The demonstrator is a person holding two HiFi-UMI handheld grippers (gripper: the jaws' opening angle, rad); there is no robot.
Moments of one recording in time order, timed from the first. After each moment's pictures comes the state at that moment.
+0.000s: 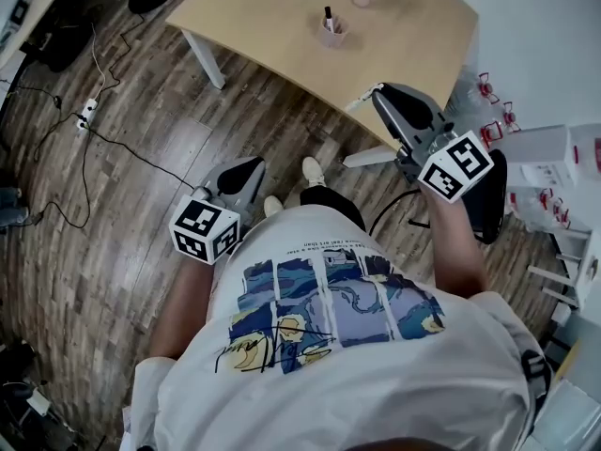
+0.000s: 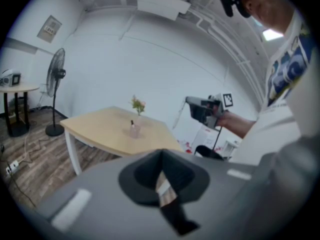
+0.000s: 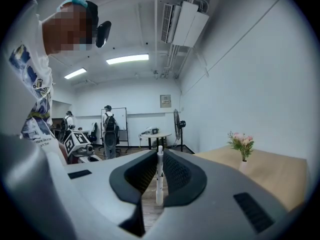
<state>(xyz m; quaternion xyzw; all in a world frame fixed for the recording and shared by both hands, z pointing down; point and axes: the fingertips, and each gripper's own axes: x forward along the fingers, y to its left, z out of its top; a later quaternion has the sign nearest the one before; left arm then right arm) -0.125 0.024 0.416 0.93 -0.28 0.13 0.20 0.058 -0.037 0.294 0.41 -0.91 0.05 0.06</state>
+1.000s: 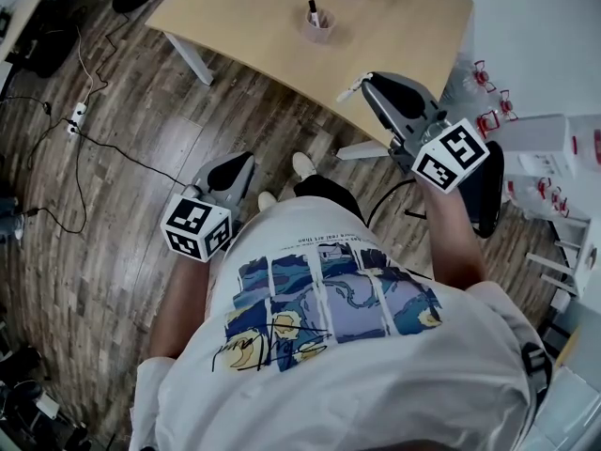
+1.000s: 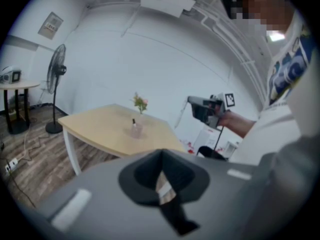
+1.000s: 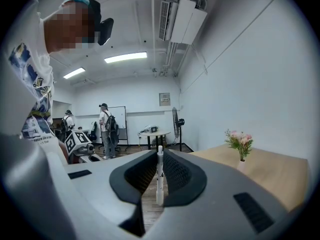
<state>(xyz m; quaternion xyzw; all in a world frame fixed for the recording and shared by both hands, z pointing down) -0.105 -0.008 0.428 0.92 -0.28 0.14 0.22 0.080 -0.069 0.304 0.41 -0.91 0.06 0.07</state>
